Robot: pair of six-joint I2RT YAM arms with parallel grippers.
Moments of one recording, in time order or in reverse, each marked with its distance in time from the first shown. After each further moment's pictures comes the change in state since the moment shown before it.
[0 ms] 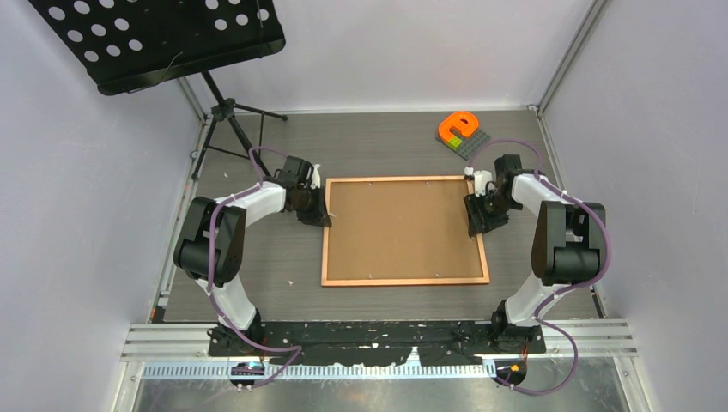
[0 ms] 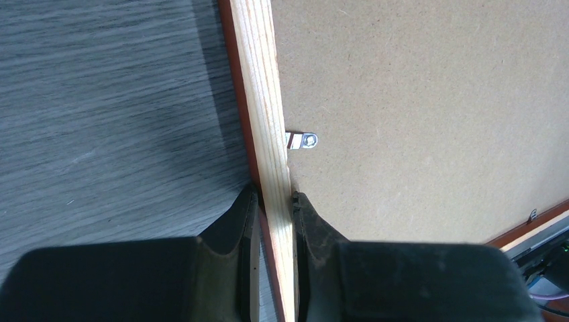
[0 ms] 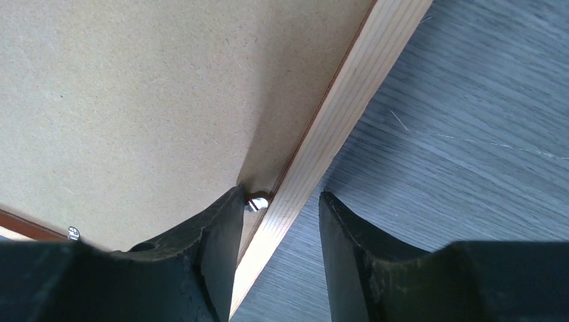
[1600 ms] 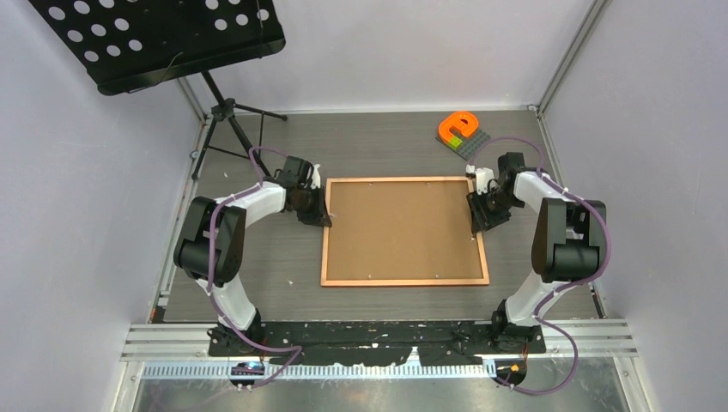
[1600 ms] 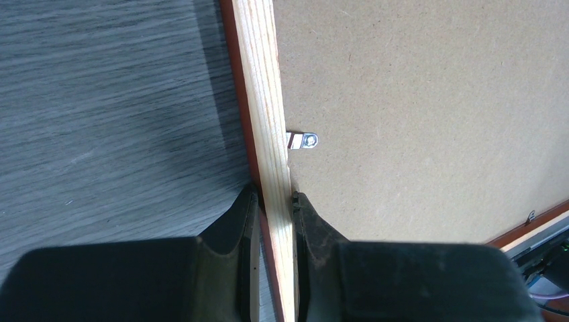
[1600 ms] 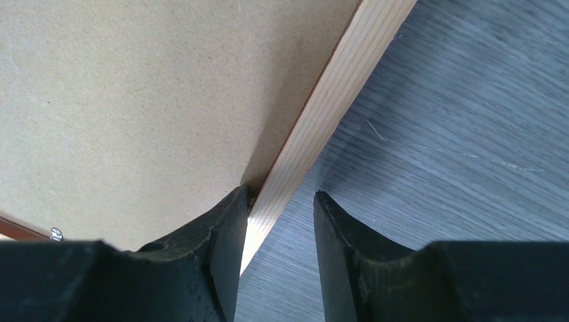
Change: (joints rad) left arm 0.000 0.000 0.000 0.000 0.002 0.000; right arm -0.024 0.022 0.027 -0.002 -0.003 -0.046
